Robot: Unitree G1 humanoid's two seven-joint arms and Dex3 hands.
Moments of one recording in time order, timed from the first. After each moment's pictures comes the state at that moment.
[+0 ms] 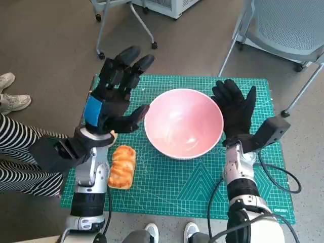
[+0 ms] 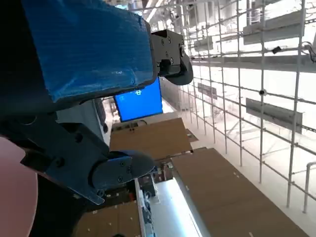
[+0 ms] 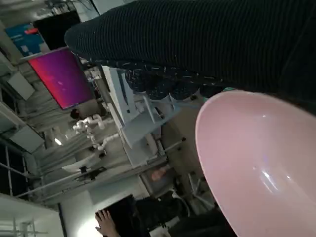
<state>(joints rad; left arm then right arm) -0.49 0.08 0.13 0.21 -0.36 -0.37 -0.49 -0.83 -0.02 -0.43 1.22 0.32 -0.46 0.36</state>
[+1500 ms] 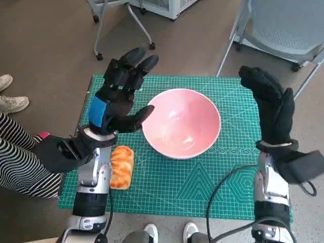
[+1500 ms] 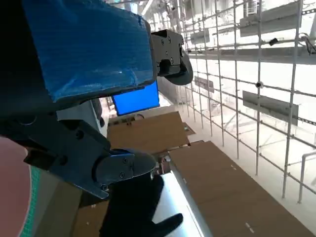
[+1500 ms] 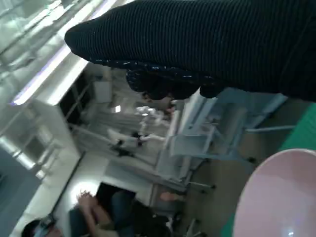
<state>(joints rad) -0.52 0.08 0.11 0.23 -0.36 -0.38 -0.50 -0.49 -0.17 -0.18 0.35 0.21 -0.59 0.35</state>
